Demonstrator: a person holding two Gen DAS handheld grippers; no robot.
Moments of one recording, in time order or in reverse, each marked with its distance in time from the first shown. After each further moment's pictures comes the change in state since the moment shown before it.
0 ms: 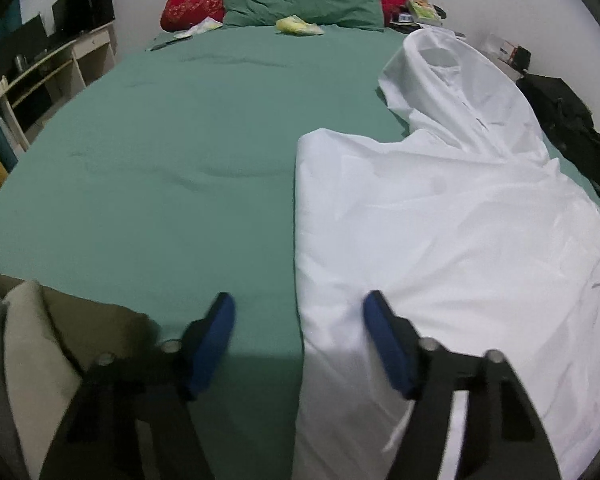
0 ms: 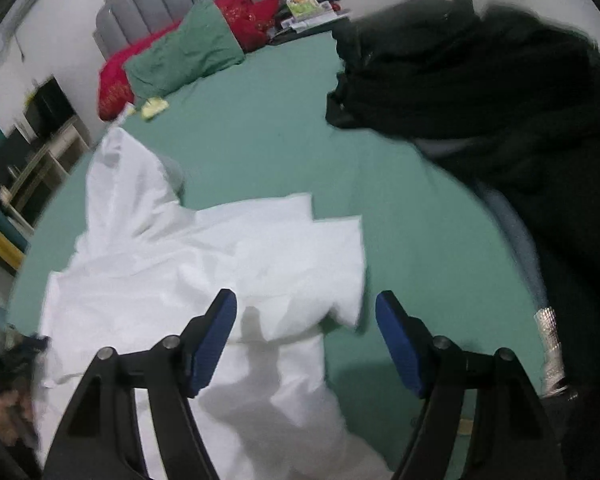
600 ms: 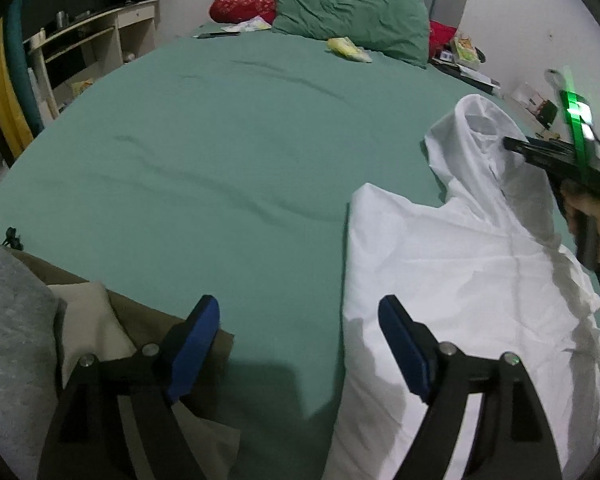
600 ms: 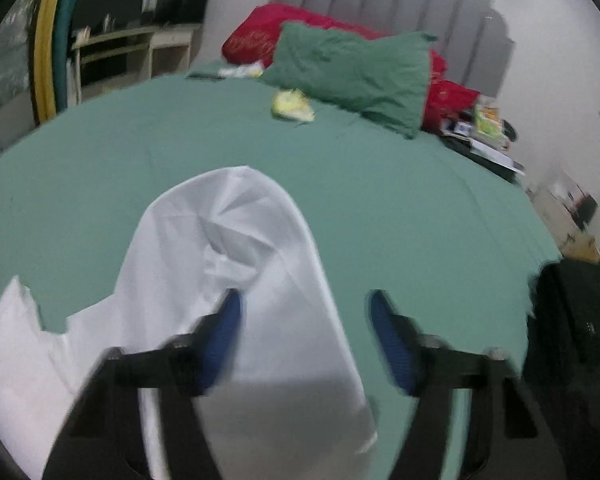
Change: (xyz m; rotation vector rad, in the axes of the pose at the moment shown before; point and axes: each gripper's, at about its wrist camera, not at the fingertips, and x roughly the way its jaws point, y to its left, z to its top) left arm -0.030 0.048 0.017 -0.180 -0.025 -0.033; right arm 0.167 0.249 0.139 -0.663 -0.054 0.024
